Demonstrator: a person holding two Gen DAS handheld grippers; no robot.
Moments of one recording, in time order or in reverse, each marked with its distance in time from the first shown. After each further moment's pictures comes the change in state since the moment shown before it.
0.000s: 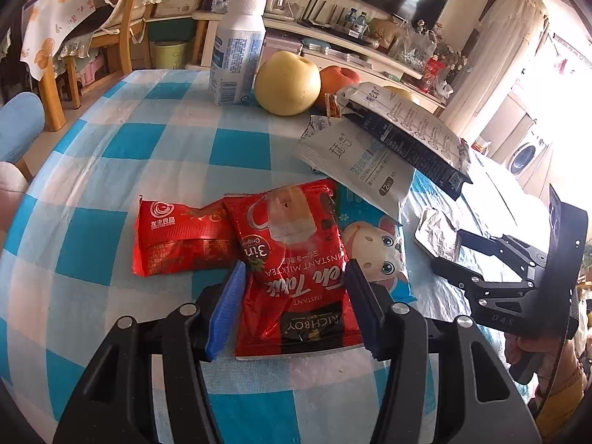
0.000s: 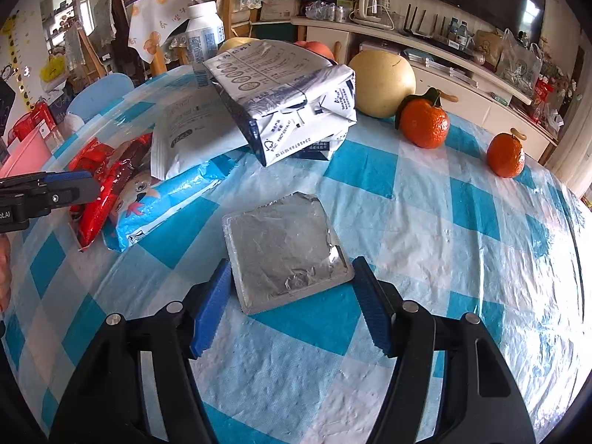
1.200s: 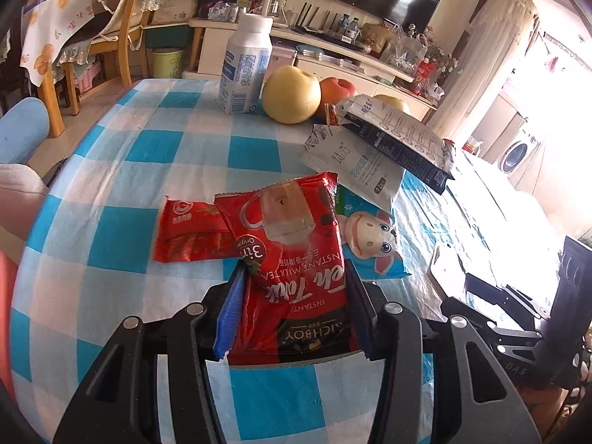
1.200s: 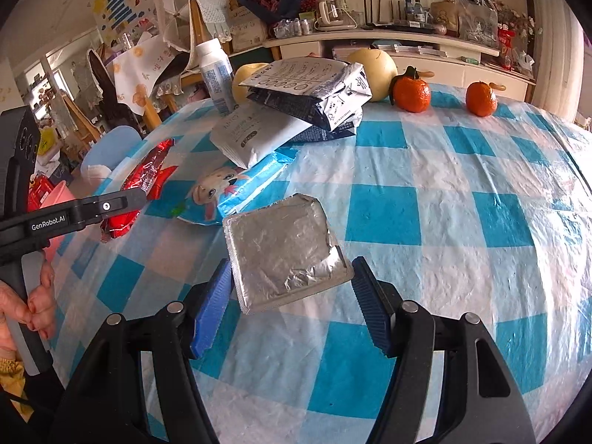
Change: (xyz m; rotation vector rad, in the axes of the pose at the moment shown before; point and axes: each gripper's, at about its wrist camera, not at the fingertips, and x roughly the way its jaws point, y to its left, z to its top) left arm -0.038 0.016 -0.010 0.015 -0.030 -0.026; right arm -0.050 0.047 -0.042 0.263 -0.097 0.054
